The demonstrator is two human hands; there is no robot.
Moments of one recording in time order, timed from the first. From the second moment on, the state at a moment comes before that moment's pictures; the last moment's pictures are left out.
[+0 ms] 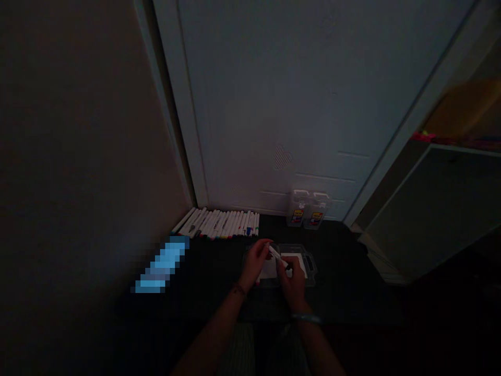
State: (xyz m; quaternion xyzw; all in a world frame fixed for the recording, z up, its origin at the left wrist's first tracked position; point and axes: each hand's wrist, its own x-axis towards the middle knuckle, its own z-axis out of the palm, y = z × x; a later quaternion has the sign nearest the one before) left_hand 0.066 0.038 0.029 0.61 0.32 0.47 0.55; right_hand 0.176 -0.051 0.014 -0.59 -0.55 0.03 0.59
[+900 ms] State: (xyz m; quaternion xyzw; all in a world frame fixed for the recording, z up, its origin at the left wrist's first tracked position) left_hand 0.067 0.049 0.017 0.56 0.31 0.51 0.58; right_hand 0.176 -0.048 0.006 -0.53 -0.68 0.01 0.51
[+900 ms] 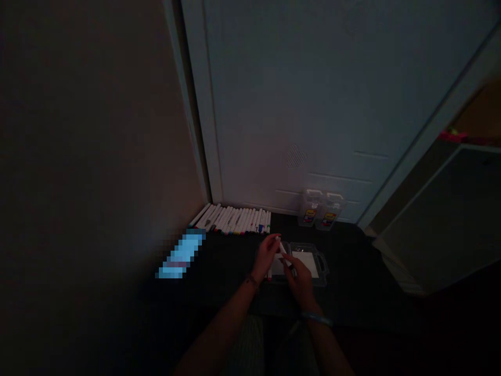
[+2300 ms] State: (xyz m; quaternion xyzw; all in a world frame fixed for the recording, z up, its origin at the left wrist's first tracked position) left_hand 0.003 0.065 0.008 0.89 0.31 0.30 0.13; right_hand 0.165 -0.050 0.019 -0.60 -0.74 -0.02 0.30
